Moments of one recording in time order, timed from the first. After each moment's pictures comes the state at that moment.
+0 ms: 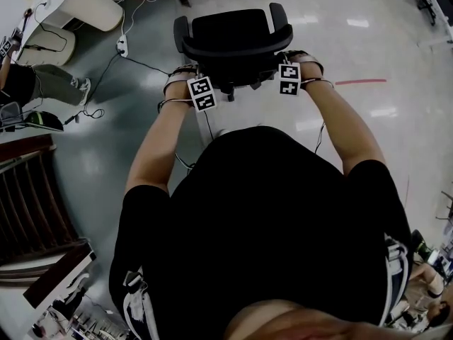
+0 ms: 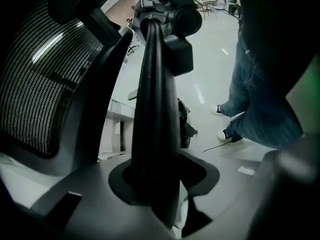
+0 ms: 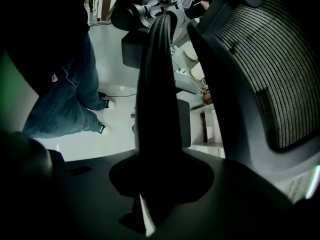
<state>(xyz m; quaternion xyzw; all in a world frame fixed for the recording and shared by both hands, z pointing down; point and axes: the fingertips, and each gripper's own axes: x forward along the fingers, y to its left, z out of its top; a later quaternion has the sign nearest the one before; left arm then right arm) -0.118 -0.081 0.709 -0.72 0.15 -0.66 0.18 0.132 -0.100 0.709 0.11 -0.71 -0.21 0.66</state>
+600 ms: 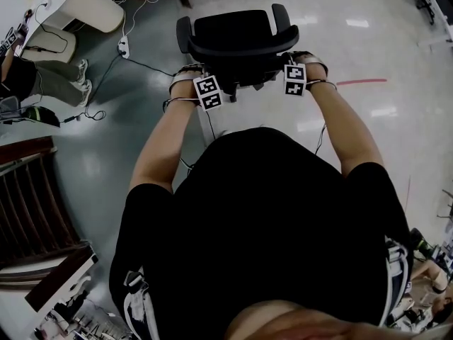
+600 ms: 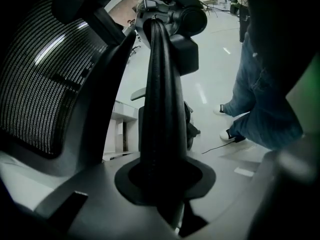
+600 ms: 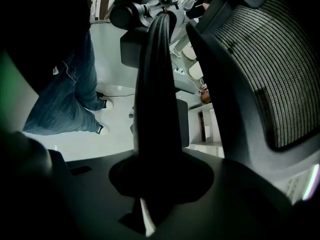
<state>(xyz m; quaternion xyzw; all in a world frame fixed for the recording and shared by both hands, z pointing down) -0.121 -0.087 0.707 -0.72 0.16 -0.65 0.19 0.128 -0.101 0.710 0.12 -0.71 -0.21 0.66</state>
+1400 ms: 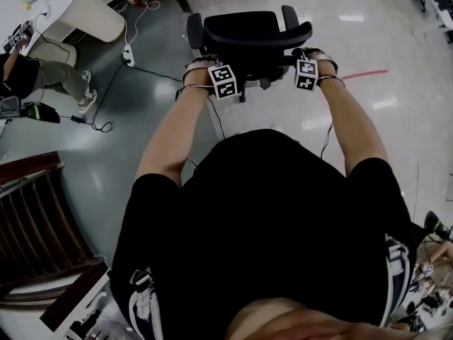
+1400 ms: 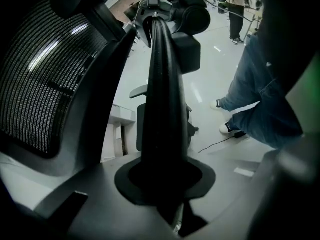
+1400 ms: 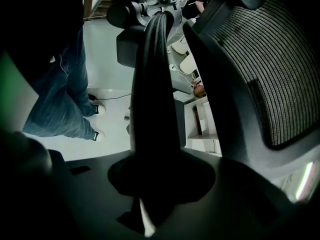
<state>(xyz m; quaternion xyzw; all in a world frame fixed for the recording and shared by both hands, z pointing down) -0.158 -0.119 0.715 -0.72 0.12 -0.65 0.21 0.093 -0.109 0.713 0.18 -0.70 -0.18 0.67</state>
